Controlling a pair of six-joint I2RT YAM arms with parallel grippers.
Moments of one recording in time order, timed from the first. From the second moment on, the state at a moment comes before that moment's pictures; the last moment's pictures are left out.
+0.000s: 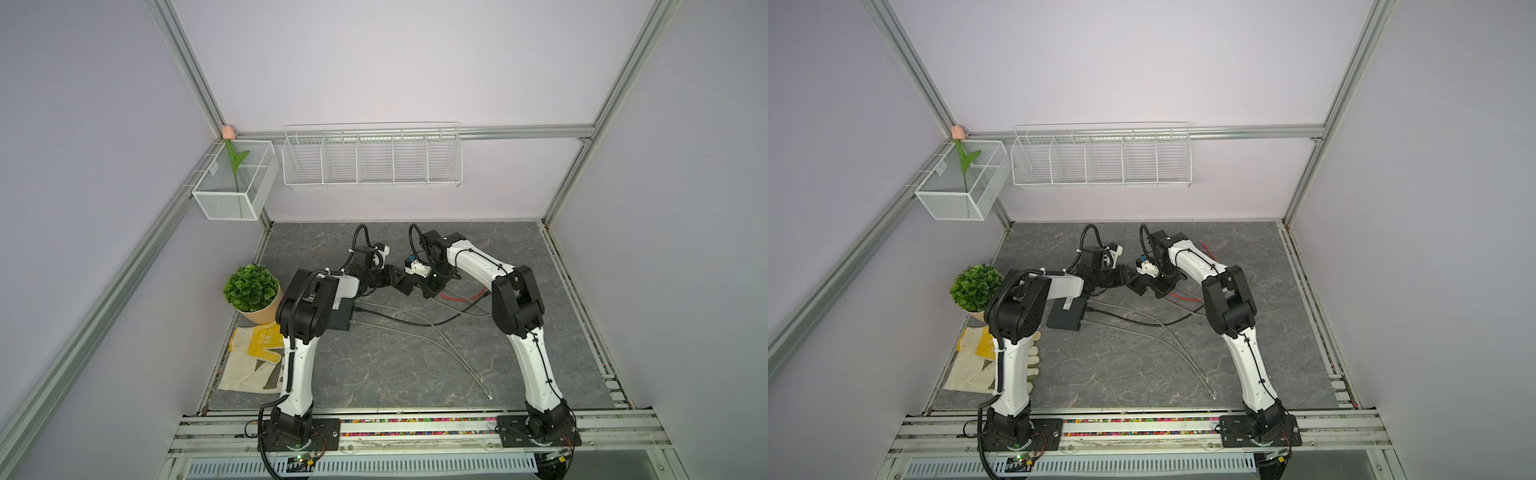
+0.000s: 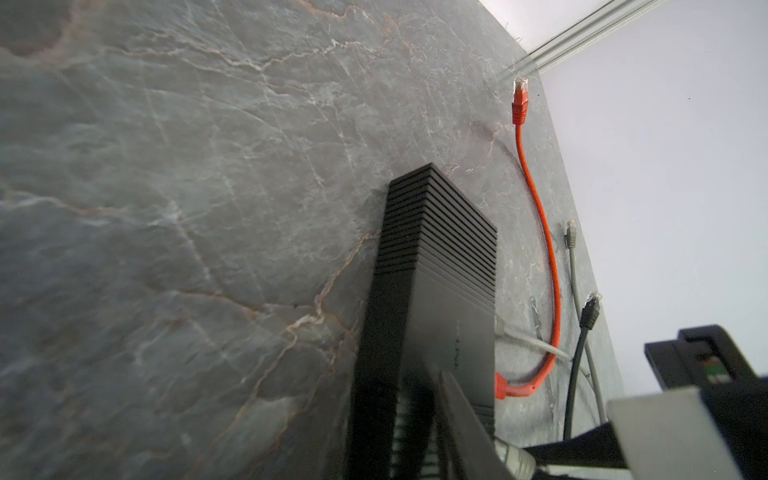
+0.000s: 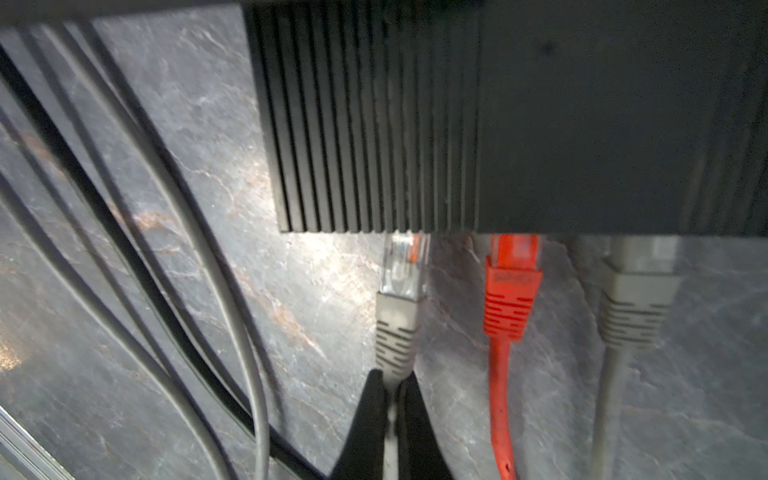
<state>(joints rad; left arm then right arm) -0.41 2.18 1.25 0.29 0.61 -0.54 0.52 2.33 1.98 -1.15 -0.25 -0.35</state>
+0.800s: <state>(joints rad) -0.41 2.20 1.26 0.32 0.62 -0.52 0.47 2.37 1.96 -1.10 -0.41 -0.33</state>
